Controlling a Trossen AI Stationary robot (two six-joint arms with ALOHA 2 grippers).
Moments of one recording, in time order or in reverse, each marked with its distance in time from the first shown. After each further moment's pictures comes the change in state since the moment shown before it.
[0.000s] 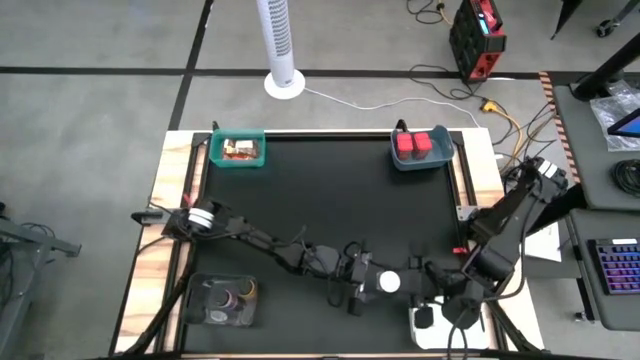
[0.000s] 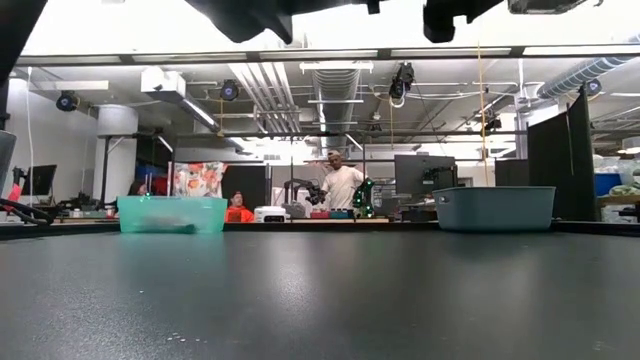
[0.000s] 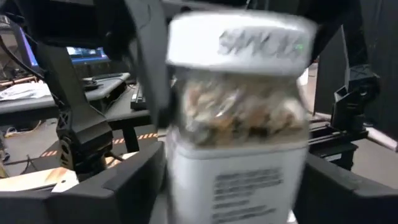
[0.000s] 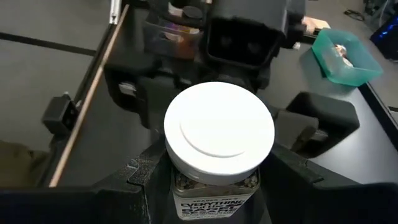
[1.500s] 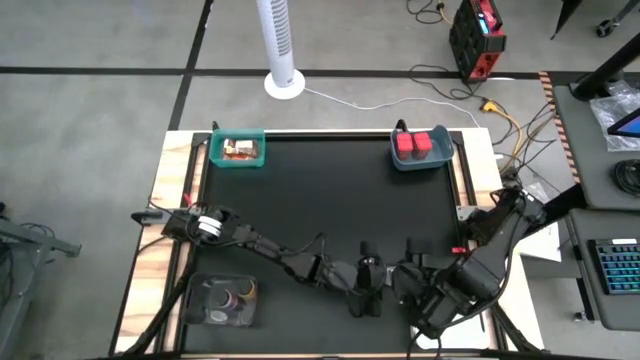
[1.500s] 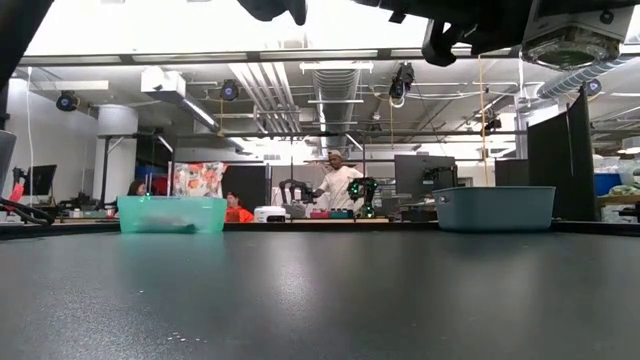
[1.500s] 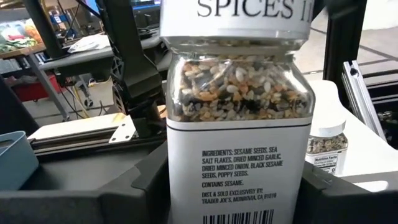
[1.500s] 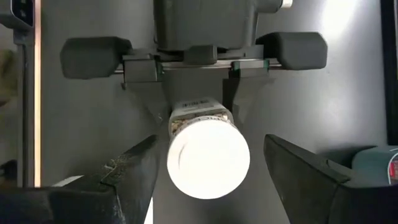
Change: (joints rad) left arm -0.040 0.101 0.204 -0.298 -0.329 0.022; right arm -0.091 0.369 0.689 -0.916 -0.327 0.273
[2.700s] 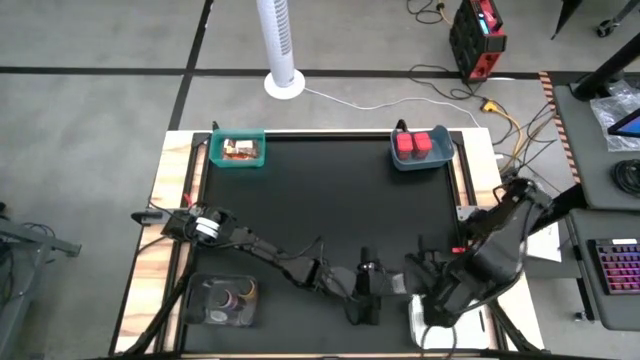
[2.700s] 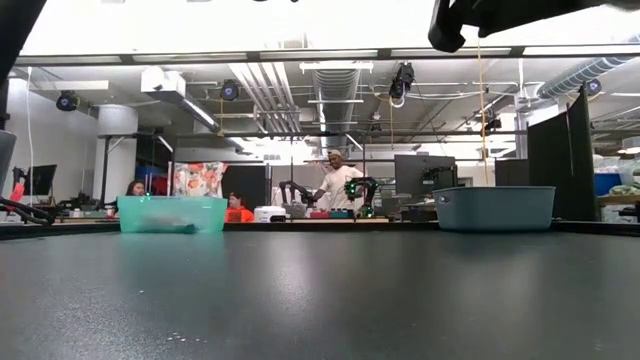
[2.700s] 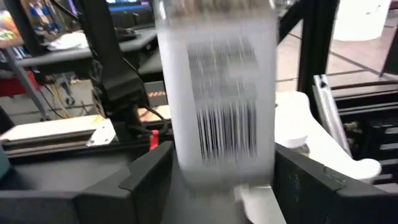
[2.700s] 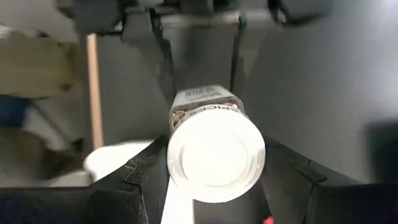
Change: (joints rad) left arm -0.016 -0.008 0.020 -0.031 0.025 -0.054; right arm 0.007 -0.074 0.009 -0.016 -0.182 0.048
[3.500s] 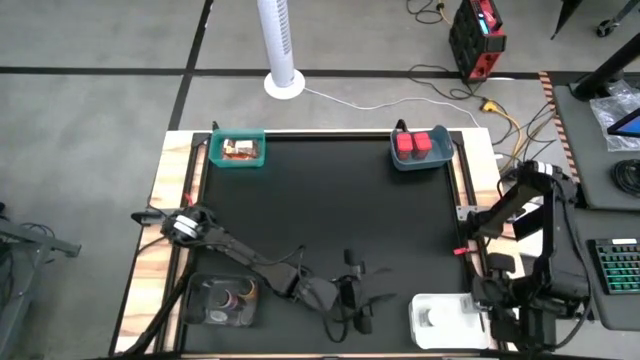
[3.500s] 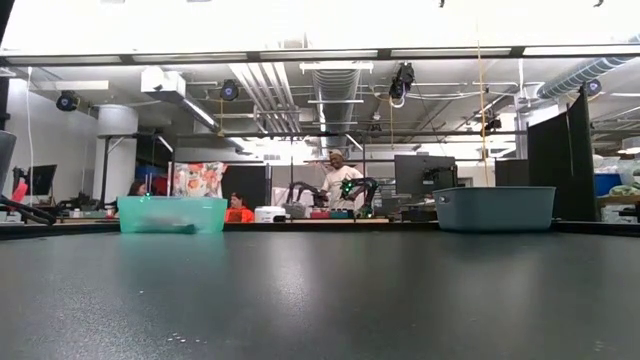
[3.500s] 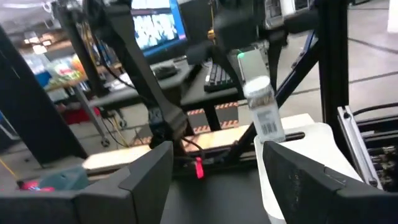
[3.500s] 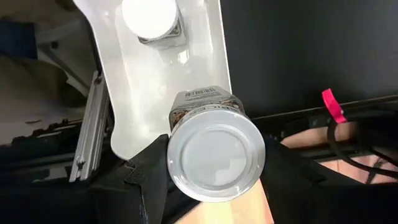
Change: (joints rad) left arm -0.102 -0.140 0.000 -0.049 -0.246 0.163; right arm 0.510 -0.273 -0.490 0.098 -0.157 0.710
